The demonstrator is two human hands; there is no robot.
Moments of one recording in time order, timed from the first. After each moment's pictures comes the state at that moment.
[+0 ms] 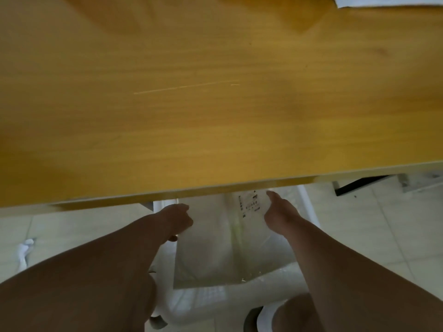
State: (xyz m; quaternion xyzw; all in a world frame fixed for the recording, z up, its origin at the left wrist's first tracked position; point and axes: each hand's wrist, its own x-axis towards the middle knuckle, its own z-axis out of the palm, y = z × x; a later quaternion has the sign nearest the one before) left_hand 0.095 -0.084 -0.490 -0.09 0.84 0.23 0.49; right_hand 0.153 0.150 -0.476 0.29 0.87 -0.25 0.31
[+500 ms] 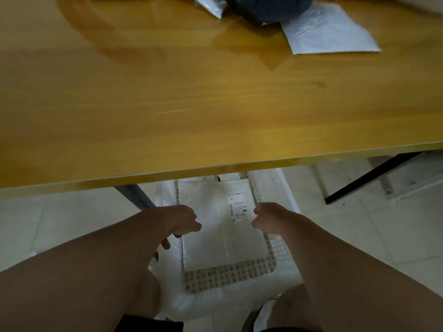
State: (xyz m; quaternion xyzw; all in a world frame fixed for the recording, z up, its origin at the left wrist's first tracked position) left_hand 0.113 -0.067 -0.410 -0.08 0.86 0.16 0.47; right_hand 0.161 0.140 -0.426 0.18 0.88 -0.16 0.40
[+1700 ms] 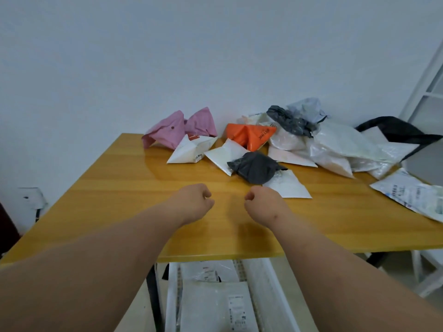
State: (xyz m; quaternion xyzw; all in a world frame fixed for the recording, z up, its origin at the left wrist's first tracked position) left_hand 0.100 -0.095 -0.131 0.11 0.93 0.32 0.11; right_hand 0.126 0.089 -0.134 0.11 0.98 -0.19 -0.02
